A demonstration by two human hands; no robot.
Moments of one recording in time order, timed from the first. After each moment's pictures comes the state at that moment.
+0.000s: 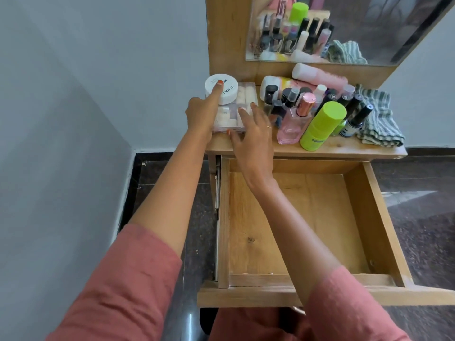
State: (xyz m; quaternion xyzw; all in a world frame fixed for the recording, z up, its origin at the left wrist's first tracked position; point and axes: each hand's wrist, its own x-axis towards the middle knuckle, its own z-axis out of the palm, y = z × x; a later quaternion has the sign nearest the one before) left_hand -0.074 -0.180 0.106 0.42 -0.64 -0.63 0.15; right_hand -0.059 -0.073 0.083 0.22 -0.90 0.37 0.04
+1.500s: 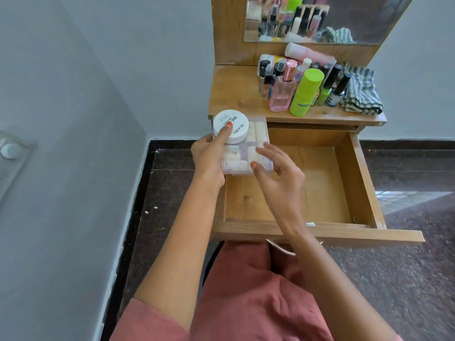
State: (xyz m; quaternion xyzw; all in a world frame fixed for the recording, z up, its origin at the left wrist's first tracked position) left_hand 0.066 -0.067 0.111 0.44 -0.45 -0.75 0.19; right_hand 0.062 0.053 0.090 0.16 -0.79 0.59 -0.03
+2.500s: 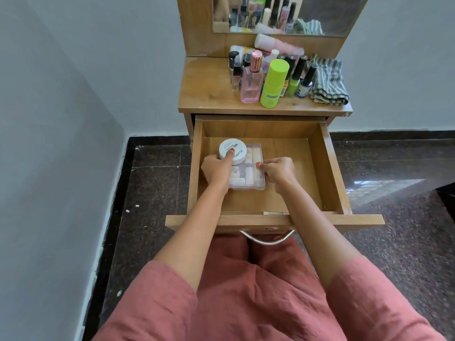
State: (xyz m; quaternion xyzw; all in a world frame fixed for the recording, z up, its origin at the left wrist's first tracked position) left_hand 0.032 -0.014 0.035 0.50 -0.59 -0.63 0.10; right_hand -0.022 0.086 0.040 -0.12 -0.81 0.52 -0.24
